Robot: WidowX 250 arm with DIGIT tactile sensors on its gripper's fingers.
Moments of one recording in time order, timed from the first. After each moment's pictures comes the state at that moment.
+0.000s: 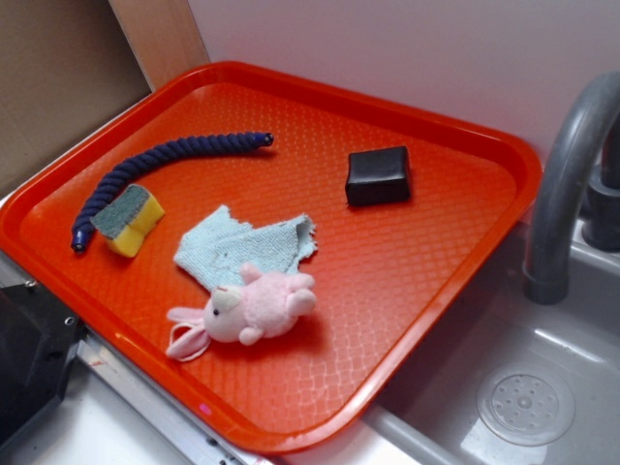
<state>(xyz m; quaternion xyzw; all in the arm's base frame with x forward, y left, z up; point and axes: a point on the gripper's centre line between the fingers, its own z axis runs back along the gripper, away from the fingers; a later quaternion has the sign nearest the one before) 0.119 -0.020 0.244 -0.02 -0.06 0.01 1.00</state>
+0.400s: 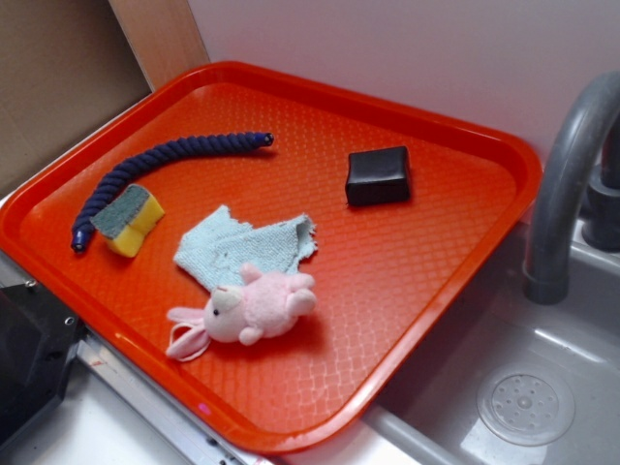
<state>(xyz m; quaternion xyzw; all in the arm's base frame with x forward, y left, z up) 0.118 -0.020 0.239 -0.02 -0.05 0.00 1.00</state>
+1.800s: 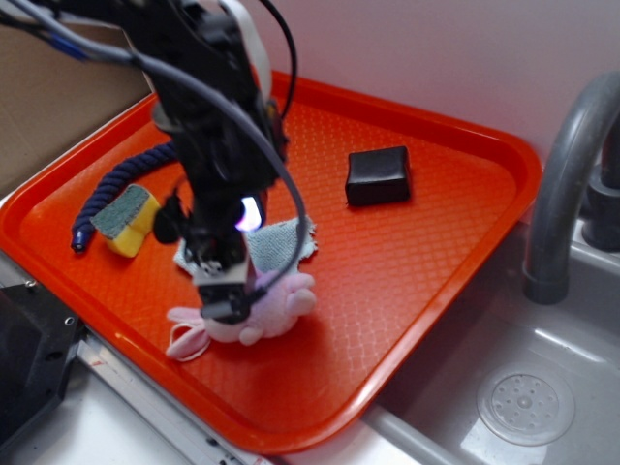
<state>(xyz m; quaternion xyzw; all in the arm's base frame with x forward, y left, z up) 0.179 -0.134 0.058 -0.01 0.02 -0.41 0.91</state>
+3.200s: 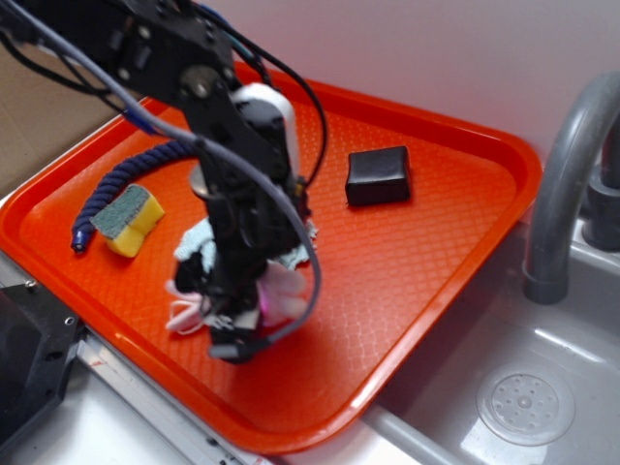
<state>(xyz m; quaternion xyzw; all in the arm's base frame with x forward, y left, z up) 0.173 -0.134 0.043 -0.01 0.04 -0.43 0.90</state>
